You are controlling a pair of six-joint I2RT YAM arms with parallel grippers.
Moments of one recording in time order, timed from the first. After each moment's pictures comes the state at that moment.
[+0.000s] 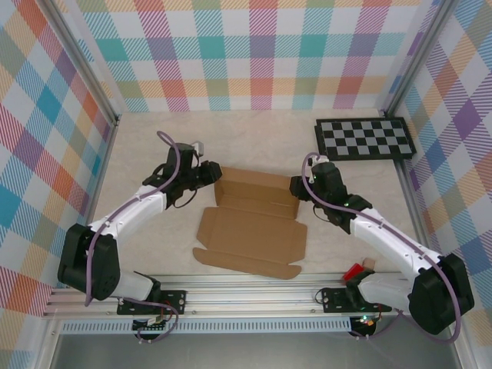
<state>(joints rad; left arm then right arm) -0.39 1.41 0.95 -0.21 0.23 -0.66 0.53 1.14 0.75 -0.24 0.10 0.48</state>
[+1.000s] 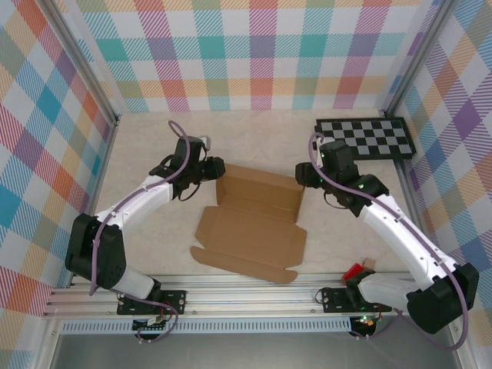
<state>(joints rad) -0.41 1.50 1.10 -0.35 0.12 -0.50 0.49 1.16 1.12 -0.65 0.11 0.28</state>
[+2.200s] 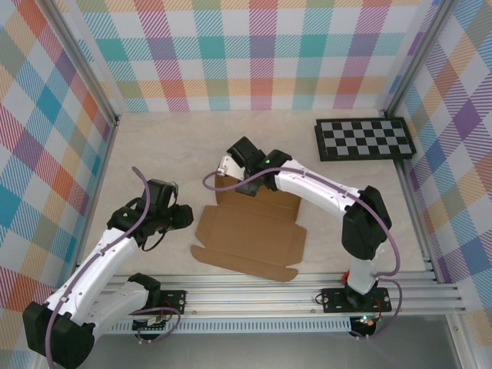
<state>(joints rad) -0.38 0.92 0.78 -0.85 0.01 -0.50 0.84 1.86 1.65 -0.79 0.28 -0.55</state>
